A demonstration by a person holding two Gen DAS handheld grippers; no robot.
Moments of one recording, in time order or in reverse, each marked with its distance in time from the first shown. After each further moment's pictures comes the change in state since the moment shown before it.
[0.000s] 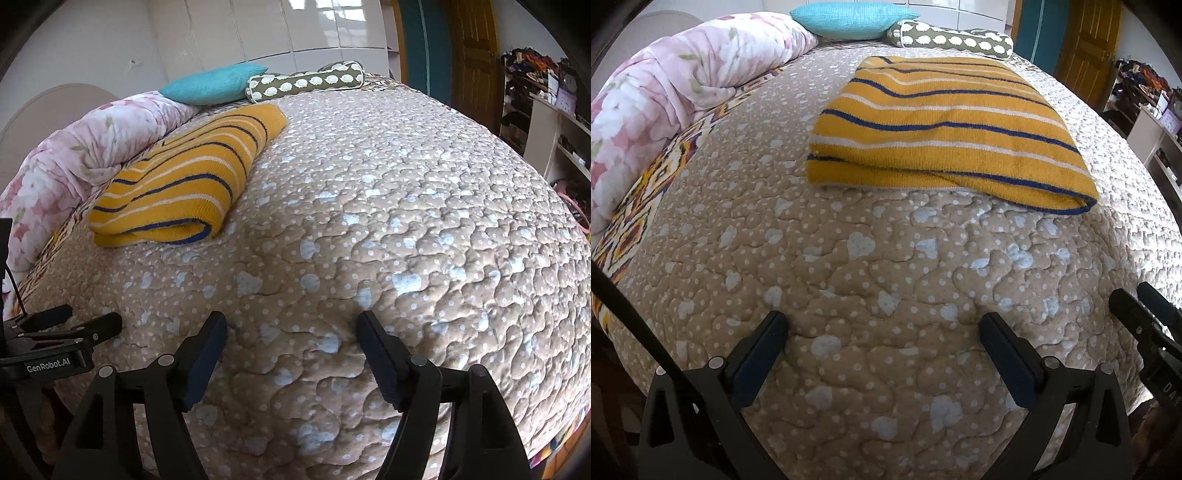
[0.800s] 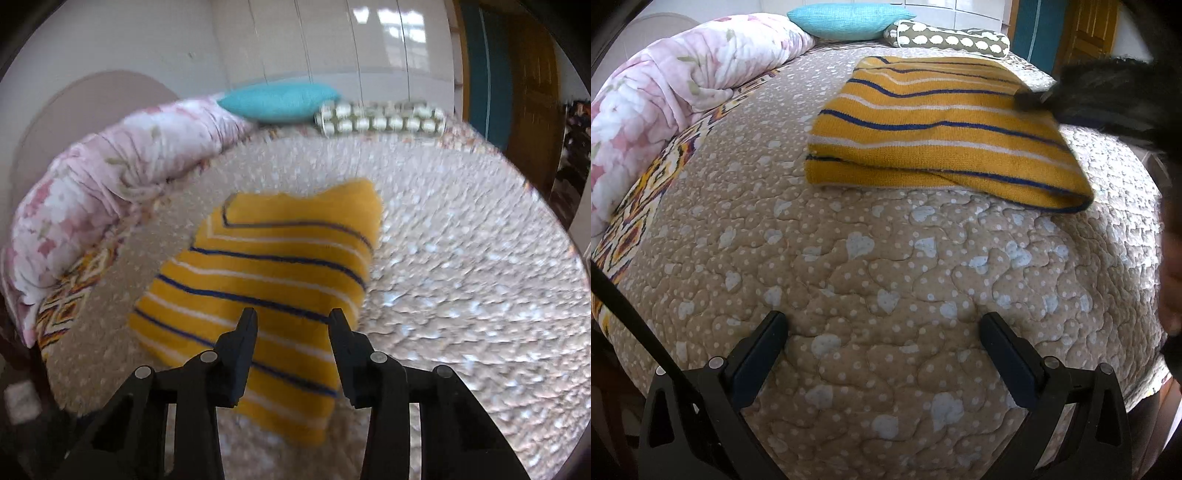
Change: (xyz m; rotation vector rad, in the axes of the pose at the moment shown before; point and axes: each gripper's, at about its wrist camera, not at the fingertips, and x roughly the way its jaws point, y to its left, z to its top) left arm 0.000 0.003 -0.001 0.010 -0.003 -0.013; right arm 0.069 0.070 0.140 -0.152 0.044 0.131
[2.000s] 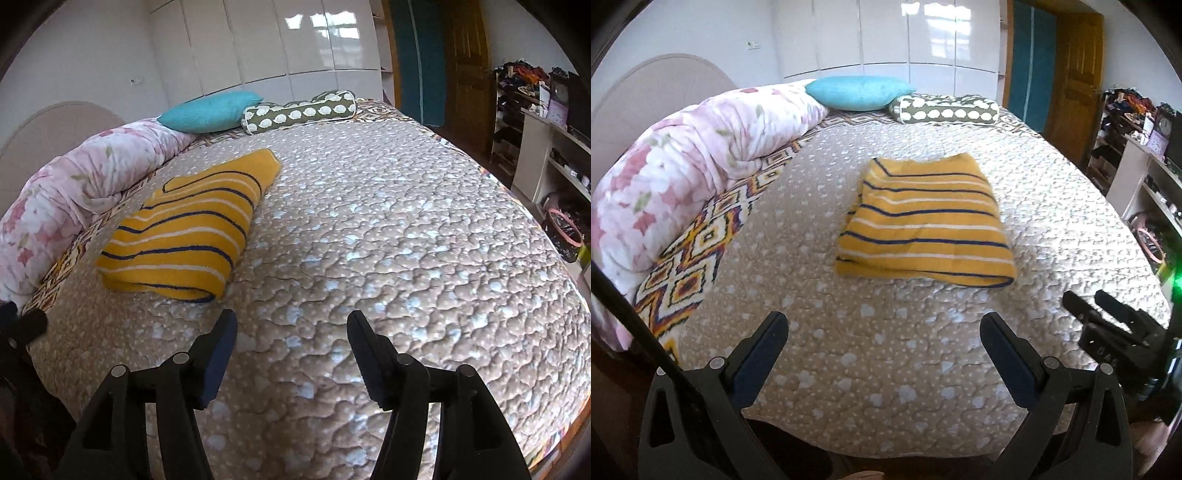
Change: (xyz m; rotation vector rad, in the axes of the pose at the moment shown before) left arm -0.127 -0.017 0.018 -0.004 -0.228 0.036; right arm -0.110 -0.055 -0.119 0.162 -0.125 -0.148
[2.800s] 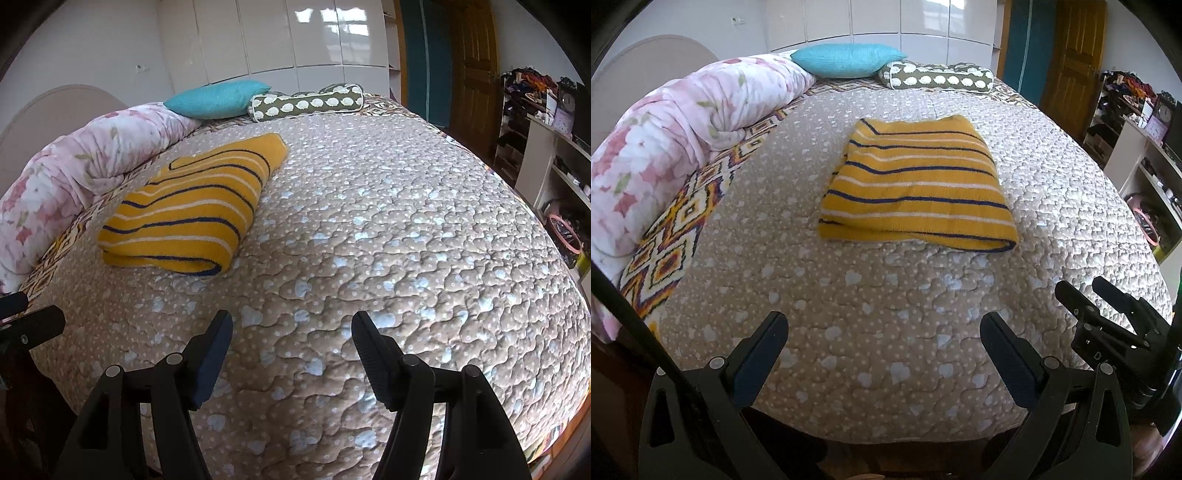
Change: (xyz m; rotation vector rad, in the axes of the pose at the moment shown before) left arm 0.031 -0.005 -0.017 0.011 0.128 -0.030; right arm 0.006 0.013 -0.015 -0.050 0.037 -0.008
